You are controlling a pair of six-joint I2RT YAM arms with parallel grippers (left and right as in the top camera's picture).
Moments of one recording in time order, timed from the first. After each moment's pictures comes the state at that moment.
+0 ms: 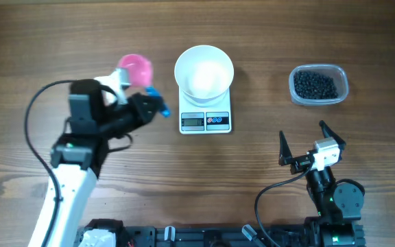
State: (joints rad) left arm -0.12 1.10 0.82 -0.37 0.63 -0.66; right arm 0.03 0.03 0.01 0.01 -0.19 -0.12
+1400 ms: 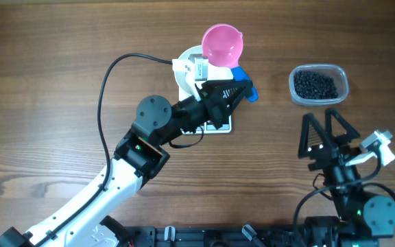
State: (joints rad) left arm -0.65 1.25 0.81 0.57 0.44 -0.85; right arm 0.02 0.21 0.34 0.10 -0.26 0.80
